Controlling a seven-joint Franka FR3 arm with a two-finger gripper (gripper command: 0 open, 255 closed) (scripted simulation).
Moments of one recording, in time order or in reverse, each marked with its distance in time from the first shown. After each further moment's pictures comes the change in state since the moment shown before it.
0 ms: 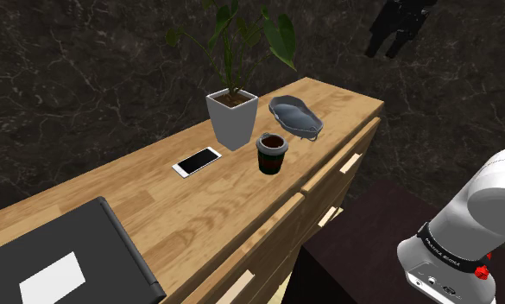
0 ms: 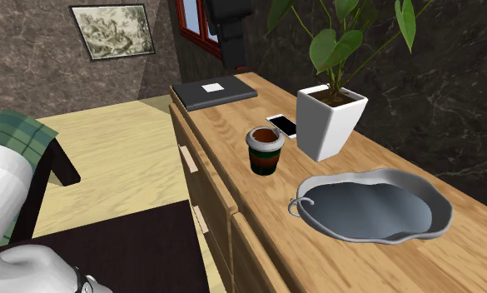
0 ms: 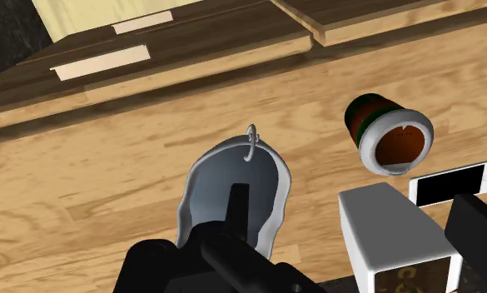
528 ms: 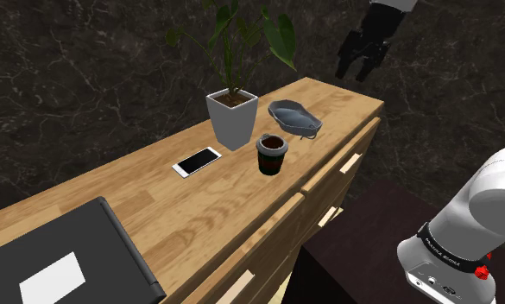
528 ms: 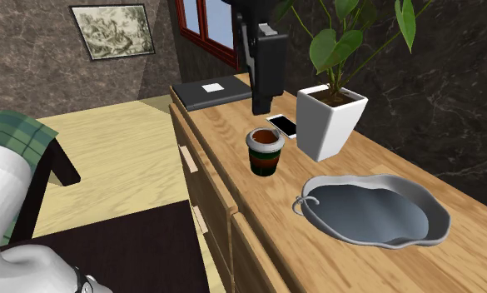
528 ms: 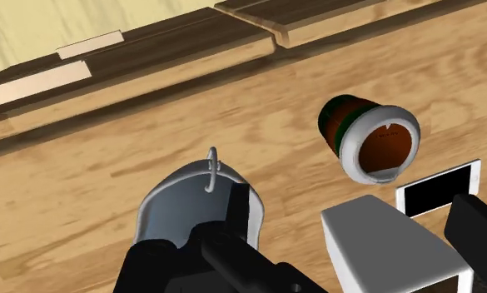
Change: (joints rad) arm 0.026 0.142 -0.020 -0.068 0.109 0.138 0.014
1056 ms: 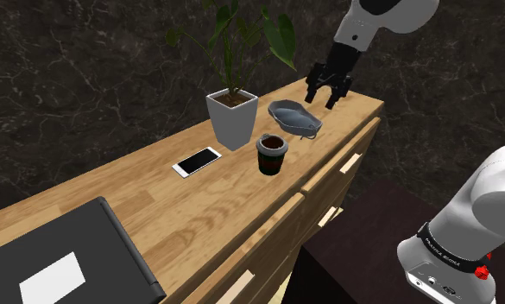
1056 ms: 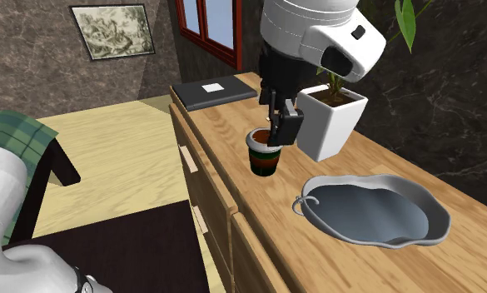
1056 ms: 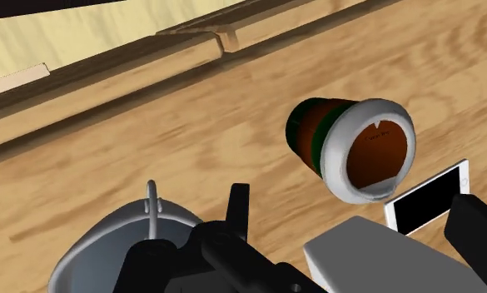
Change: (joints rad) arm 0.052 0.227 -0.033 -0.042 0.177 0.168 -0.035
